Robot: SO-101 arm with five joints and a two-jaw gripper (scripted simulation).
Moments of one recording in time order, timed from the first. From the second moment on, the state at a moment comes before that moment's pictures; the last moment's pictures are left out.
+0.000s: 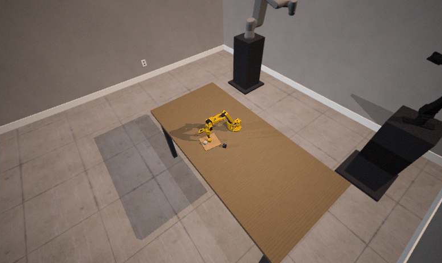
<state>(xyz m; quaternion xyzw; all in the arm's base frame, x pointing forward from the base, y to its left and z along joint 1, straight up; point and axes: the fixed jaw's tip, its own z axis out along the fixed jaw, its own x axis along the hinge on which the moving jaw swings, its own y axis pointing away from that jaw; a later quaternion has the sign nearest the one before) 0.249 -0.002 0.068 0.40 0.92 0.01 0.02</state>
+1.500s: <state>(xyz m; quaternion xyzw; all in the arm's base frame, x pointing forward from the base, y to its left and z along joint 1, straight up) 0.208 0.084 0.061 -0.05 1.00 0.00 -0.01</state>
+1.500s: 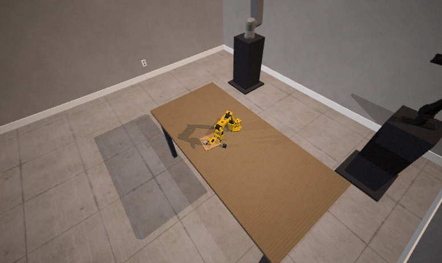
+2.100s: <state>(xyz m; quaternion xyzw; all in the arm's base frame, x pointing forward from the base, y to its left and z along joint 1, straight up) 0.168 0.124 0.056 -0.32 0.95 0.00 -0.01</state>
